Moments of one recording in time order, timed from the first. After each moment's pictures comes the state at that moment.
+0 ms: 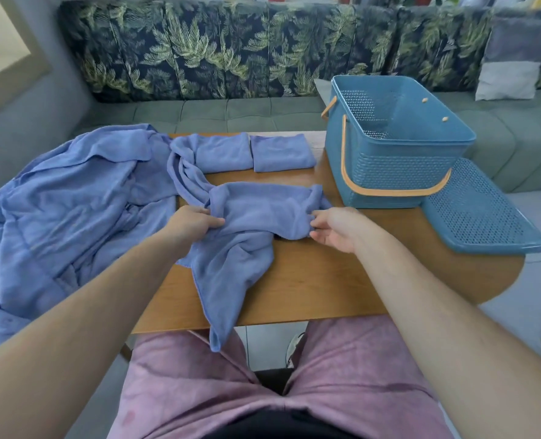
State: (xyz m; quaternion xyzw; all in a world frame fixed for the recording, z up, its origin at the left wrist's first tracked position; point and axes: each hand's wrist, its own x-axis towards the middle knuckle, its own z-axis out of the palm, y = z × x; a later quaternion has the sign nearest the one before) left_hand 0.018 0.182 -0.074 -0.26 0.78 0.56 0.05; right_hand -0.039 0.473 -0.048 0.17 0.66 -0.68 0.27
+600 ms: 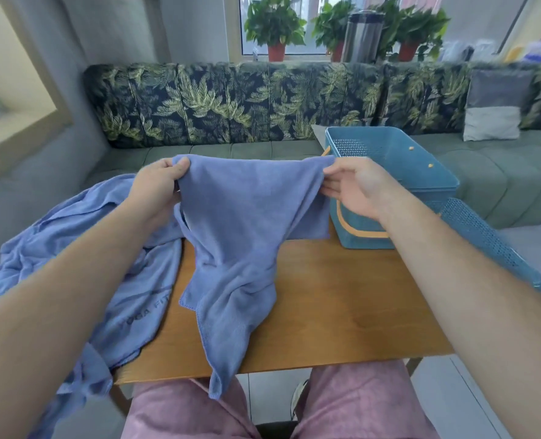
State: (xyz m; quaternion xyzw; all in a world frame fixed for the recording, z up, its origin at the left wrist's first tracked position) left_hand -0.013 0.154 0.064 -0.13 0.68 0.70 -0.16; right_hand -0.088 0.486 0.086 -0.11 0.63 -0.74 0.21
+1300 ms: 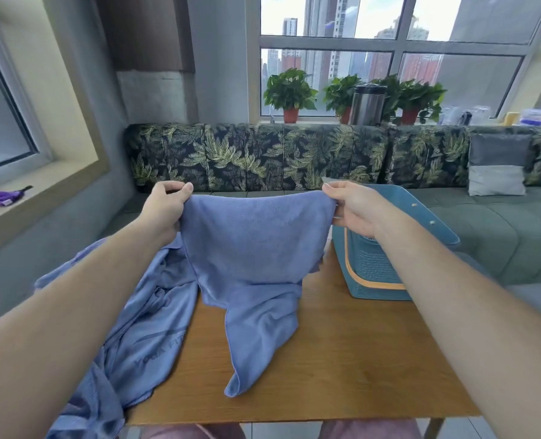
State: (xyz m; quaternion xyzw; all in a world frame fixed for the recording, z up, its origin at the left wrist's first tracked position) left_hand -0.012 0.129 0.118 -0.21 0.67 0.67 -0.24; right_hand -0.095 0.461 0.143 -0.09 0.70 -0.69 0.15
